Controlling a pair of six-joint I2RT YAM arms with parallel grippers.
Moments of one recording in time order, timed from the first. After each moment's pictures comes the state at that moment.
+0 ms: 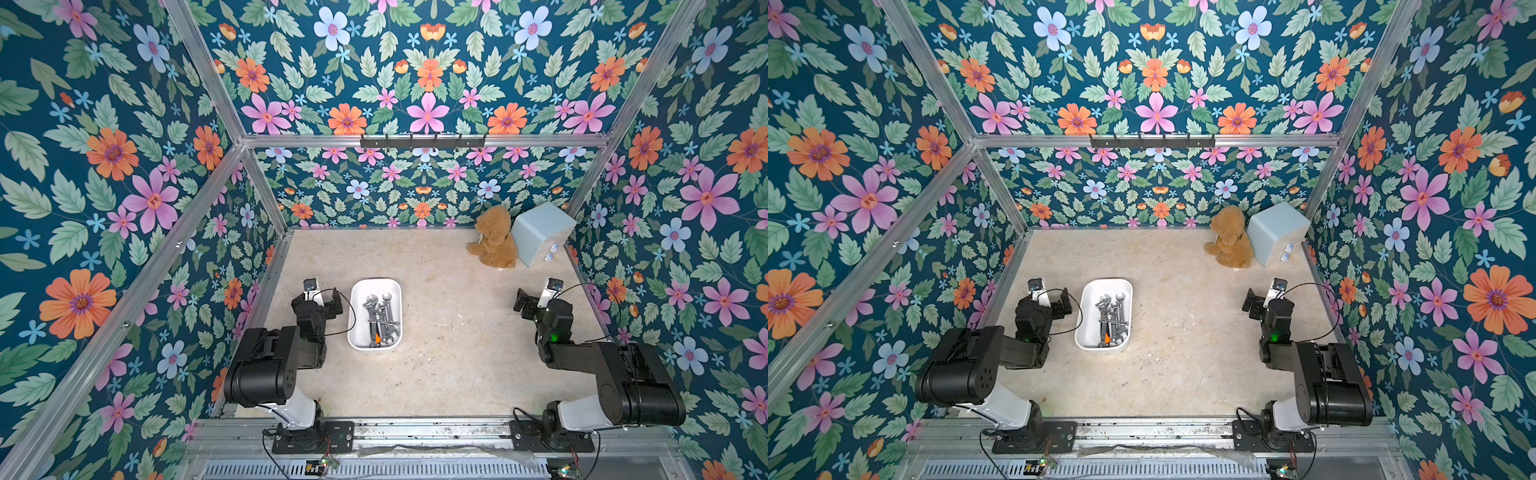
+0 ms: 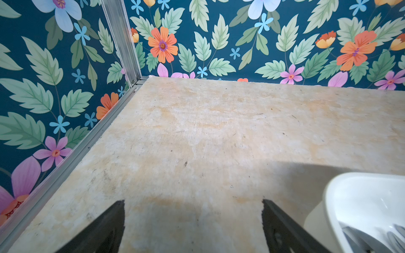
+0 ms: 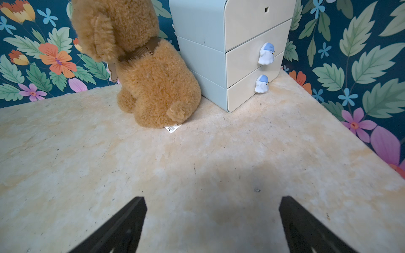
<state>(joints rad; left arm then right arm) 0.00 1.59 0.30 1.04 -0.12 -0.02 -0.01 1.45 0.29 0.84 0.08 0.16</state>
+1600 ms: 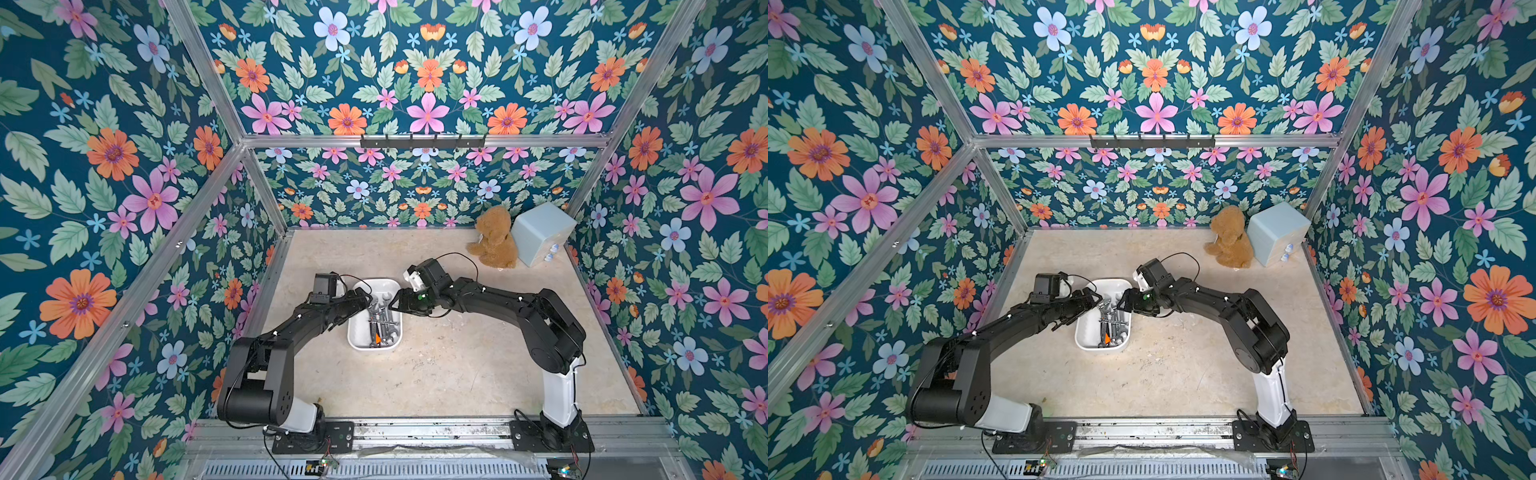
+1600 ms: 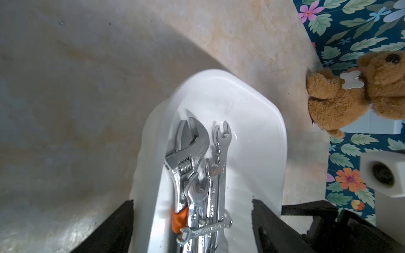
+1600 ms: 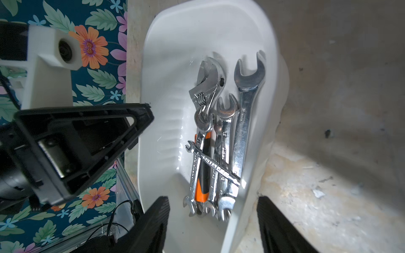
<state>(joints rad) -0.14 1.48 0.73 -0.10 0.41 -0.65 0.77 1.99 1.38 -0.23 -0.47 0.73</state>
